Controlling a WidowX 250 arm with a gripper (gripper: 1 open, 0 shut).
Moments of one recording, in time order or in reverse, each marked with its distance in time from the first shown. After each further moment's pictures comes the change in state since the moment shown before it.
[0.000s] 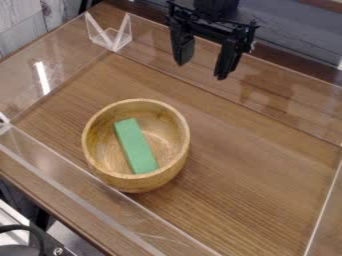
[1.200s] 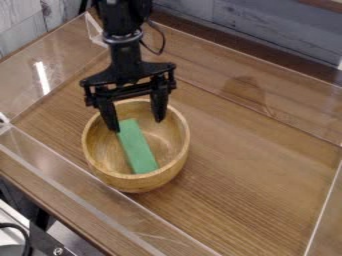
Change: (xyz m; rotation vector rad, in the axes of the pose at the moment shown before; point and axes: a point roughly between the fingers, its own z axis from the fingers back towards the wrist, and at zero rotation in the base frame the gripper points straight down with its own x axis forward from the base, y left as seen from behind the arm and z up) arm -0.062 0.057 -0.064 -0.095 0.002 0.899
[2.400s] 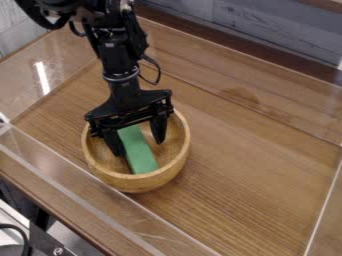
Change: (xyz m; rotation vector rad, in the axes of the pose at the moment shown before) arm 0.002 0.001 -0.038 -0.048 -0.016 0.068
